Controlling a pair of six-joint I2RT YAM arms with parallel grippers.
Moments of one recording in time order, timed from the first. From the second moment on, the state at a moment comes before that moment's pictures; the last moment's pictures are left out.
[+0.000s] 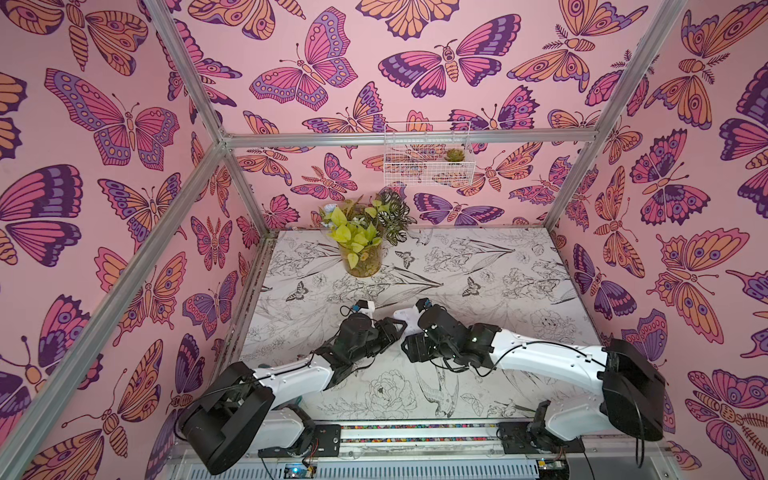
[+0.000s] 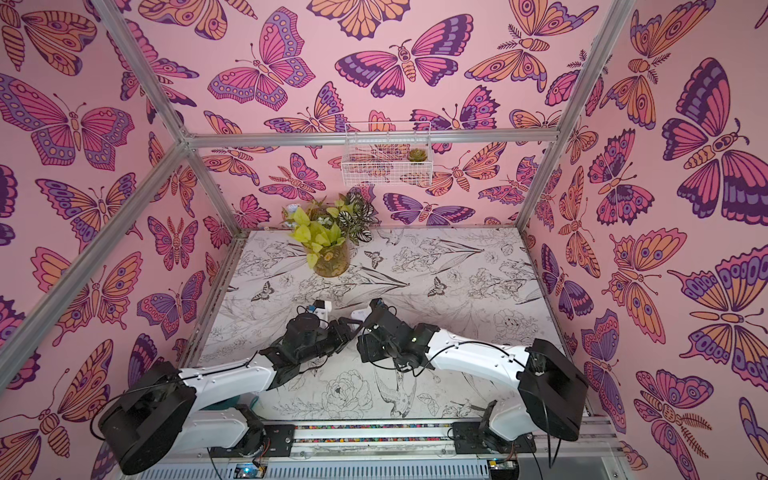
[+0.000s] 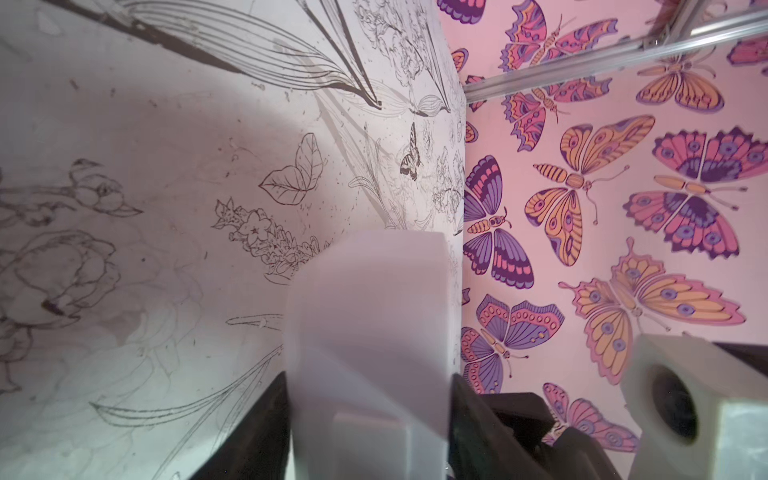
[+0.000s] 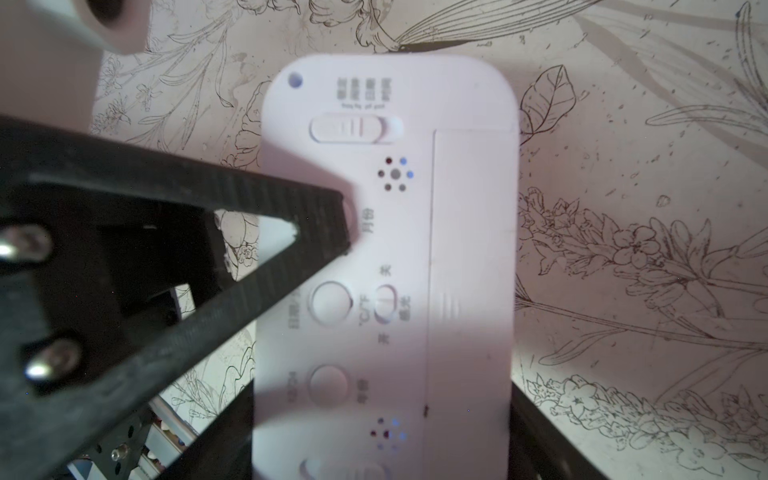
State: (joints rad) left arm -0.68 1.29 0.40 0.44 0.21 -1.21; right arm 1.01 1.44 0.90 -0.36 0.07 0.68
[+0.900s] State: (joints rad) left arm -0.73 1.47 1.05 -0.85 -0.33 -0.68; right arm 0.95 1.08 0.77 -0.44 0.46 0.68
